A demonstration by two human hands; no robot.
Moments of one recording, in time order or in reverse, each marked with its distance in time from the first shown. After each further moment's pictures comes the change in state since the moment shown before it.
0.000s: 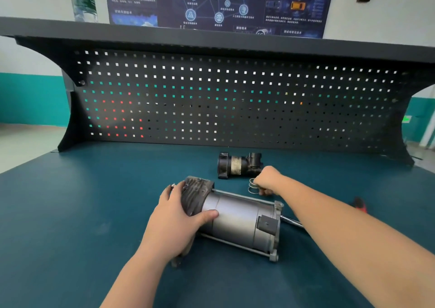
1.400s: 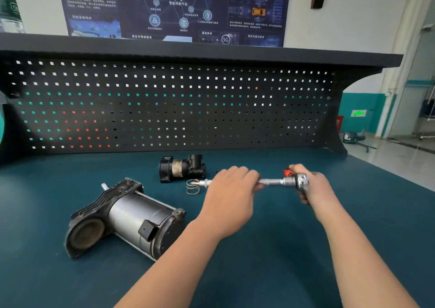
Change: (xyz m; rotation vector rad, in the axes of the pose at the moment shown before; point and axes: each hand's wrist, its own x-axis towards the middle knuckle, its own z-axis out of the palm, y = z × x) left_hand -0.019 0.201 0.126 0.261 0.169 0.966; right_hand -0.101 0.178 -0.133 0.766 0.445 -0.064
